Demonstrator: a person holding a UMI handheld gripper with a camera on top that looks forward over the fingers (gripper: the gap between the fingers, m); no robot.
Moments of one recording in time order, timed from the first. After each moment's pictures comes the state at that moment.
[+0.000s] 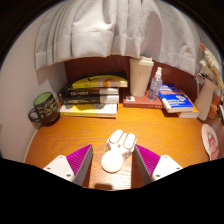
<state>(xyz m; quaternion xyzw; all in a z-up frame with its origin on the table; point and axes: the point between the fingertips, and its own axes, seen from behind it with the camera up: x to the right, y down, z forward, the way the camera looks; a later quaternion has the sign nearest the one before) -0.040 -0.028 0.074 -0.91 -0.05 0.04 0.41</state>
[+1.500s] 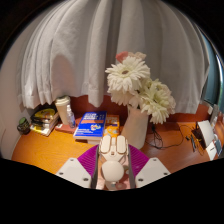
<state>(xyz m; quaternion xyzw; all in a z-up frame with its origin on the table) 0.477 -0.010 0.256 -0.87 -0.05 0.03 0.48</state>
